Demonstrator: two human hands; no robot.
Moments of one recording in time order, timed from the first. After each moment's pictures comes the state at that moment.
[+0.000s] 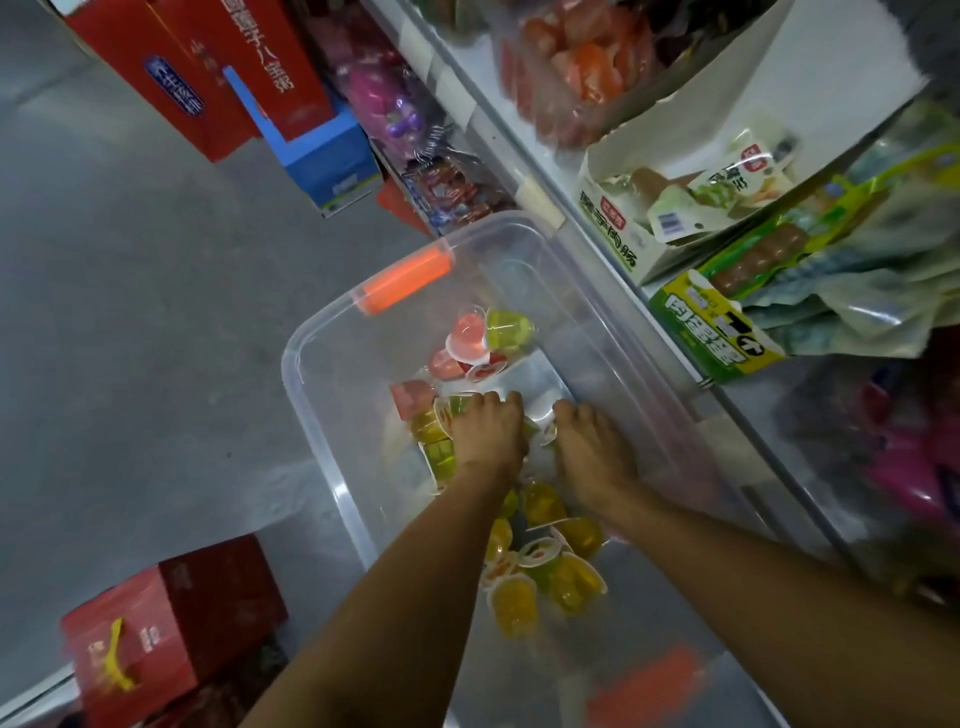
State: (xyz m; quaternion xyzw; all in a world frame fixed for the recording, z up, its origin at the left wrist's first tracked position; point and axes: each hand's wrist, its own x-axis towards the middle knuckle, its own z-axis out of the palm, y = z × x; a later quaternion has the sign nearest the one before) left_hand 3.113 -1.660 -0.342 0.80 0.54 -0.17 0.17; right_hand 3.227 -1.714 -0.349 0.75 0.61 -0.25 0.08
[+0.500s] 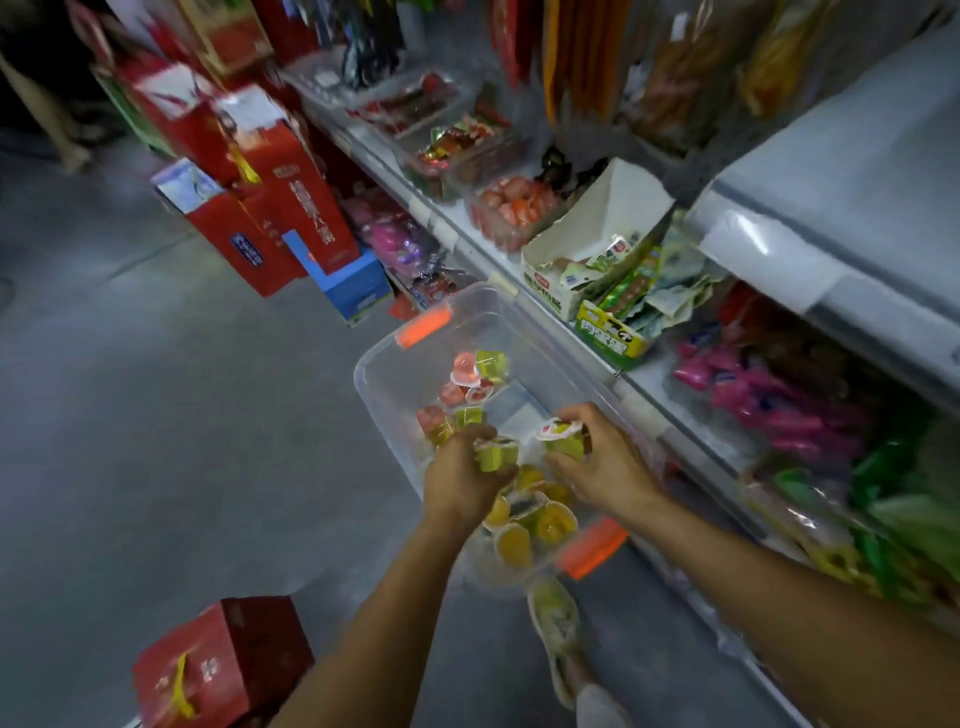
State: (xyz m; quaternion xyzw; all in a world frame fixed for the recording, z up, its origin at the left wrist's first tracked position) left_hand 3.047 -1.782 -0.164 0.69 0.60 0.12 0.40; right_hand 3.220 -1.838 -0.178 0.75 0.50 -0.33 -0.29
